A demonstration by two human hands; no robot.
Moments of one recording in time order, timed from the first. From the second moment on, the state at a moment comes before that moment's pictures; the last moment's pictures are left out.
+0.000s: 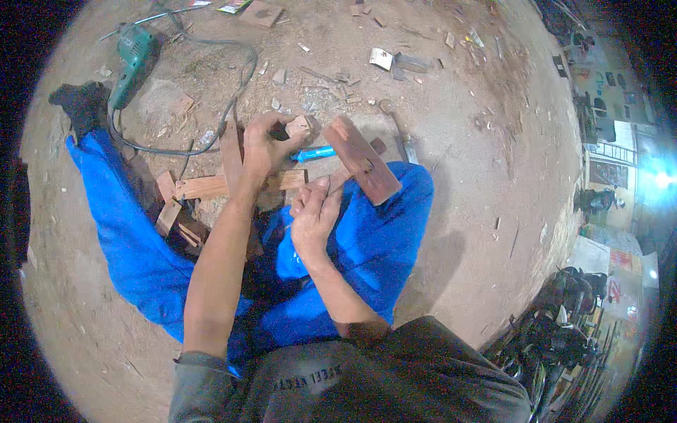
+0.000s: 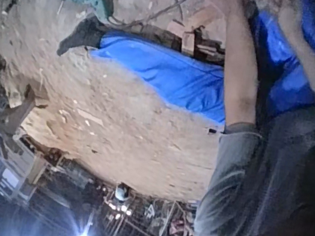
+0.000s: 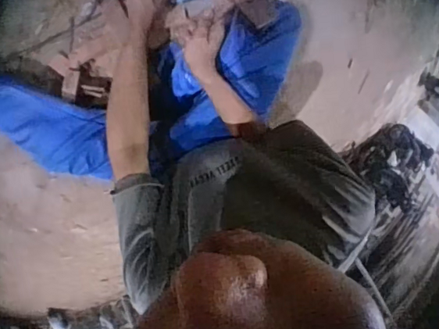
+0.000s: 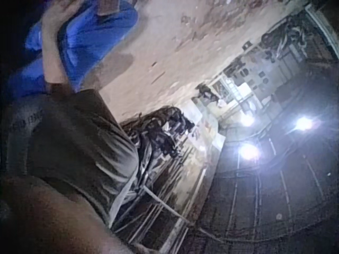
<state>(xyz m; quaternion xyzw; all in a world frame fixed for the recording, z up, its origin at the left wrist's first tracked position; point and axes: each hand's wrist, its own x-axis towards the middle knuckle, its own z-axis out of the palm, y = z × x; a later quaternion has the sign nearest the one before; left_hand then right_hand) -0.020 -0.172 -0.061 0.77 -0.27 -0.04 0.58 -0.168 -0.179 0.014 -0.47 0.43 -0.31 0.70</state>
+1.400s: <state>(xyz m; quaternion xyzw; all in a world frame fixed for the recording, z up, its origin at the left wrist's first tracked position) -0.024 -0.169 -0.053 0.76 -0.32 -0.06 0.56 -0.197 -0.274 0.055 -0.91 0.17 -0.12 0.37</state>
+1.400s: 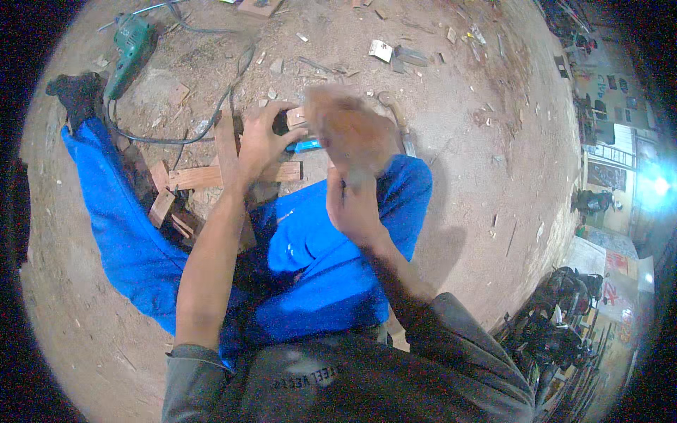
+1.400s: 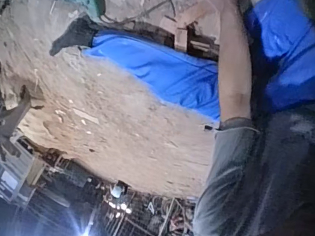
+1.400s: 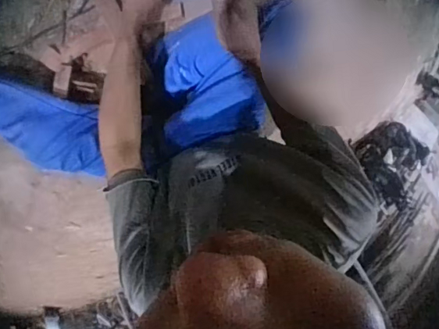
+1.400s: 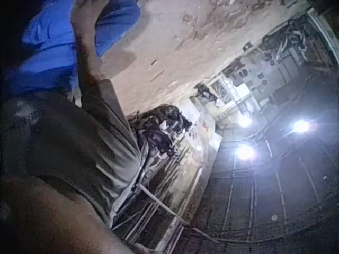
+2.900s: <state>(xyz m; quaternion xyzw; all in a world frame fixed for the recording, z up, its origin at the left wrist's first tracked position) -0.029 -0.170 -0.058 0.77 -0.30 -0.09 0.55 -0.184 -0.269 0.081 -0.90 0.23 -0.17 0.33</state>
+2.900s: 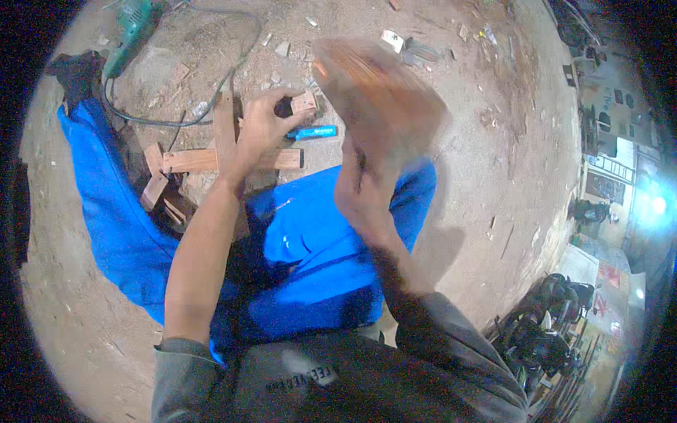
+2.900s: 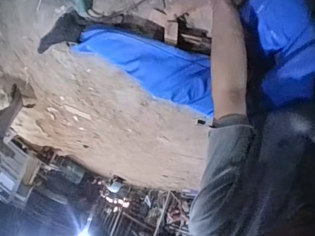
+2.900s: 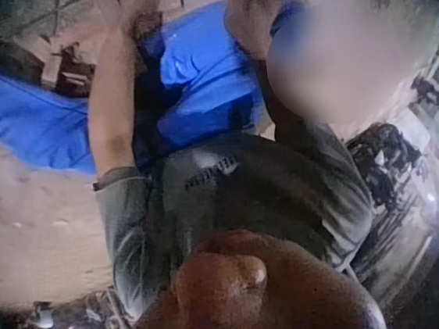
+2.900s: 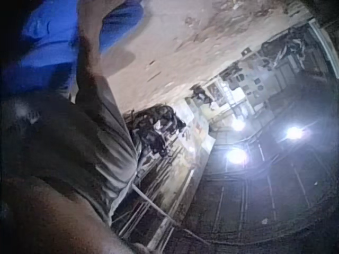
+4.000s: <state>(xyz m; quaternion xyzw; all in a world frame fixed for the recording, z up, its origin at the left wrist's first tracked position) 0.032 -0.149 -0.040 0.83 -0.42 -0.10 0.35 -0.208 -0.318 0.039 -0.91 0.24 -0.05 0.33</state>
